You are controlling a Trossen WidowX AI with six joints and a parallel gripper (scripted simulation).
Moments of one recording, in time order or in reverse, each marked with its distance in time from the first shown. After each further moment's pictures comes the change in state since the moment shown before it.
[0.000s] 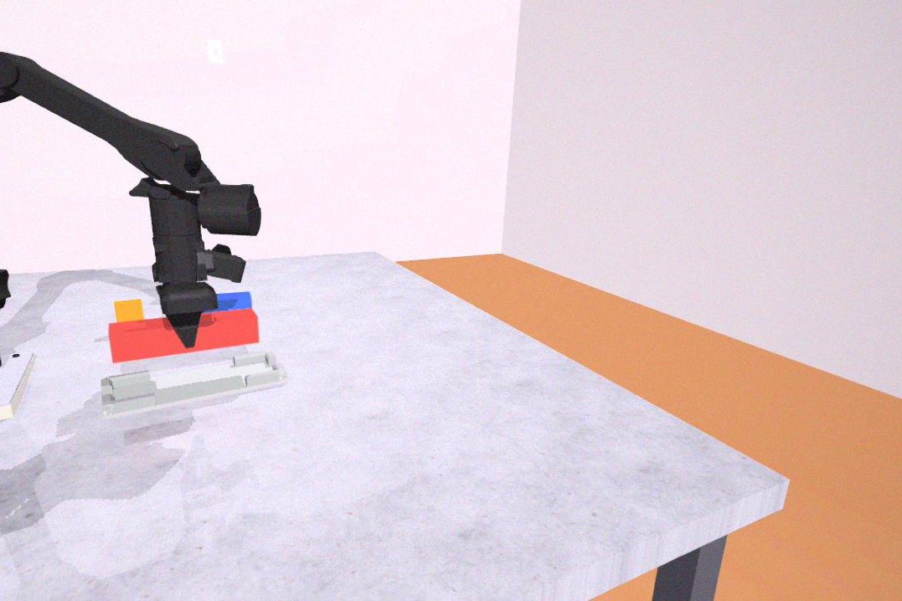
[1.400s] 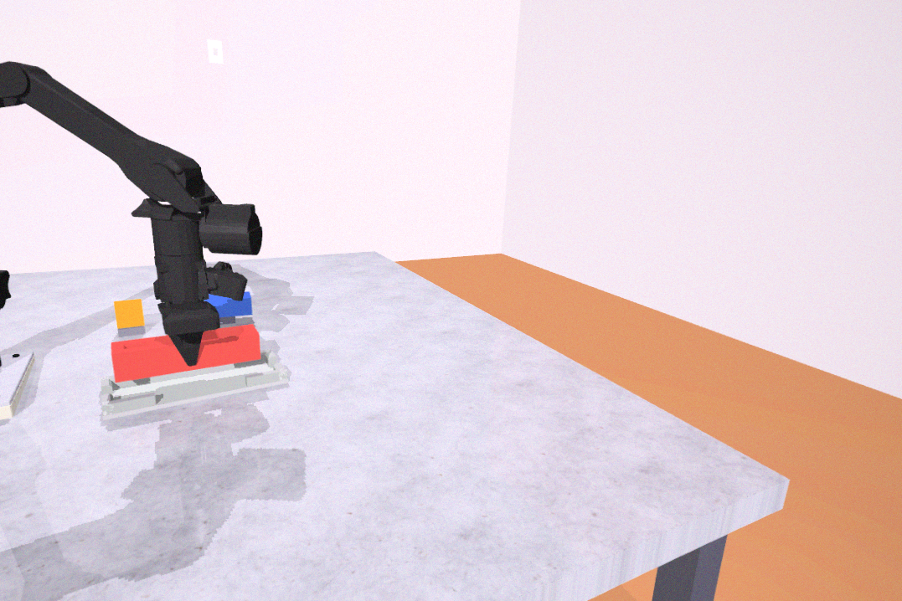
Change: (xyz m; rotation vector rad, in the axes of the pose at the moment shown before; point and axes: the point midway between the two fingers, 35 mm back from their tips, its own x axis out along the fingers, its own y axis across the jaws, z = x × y) arm 0.026 -0.004 0.000 -0.005 -0.002 0.000
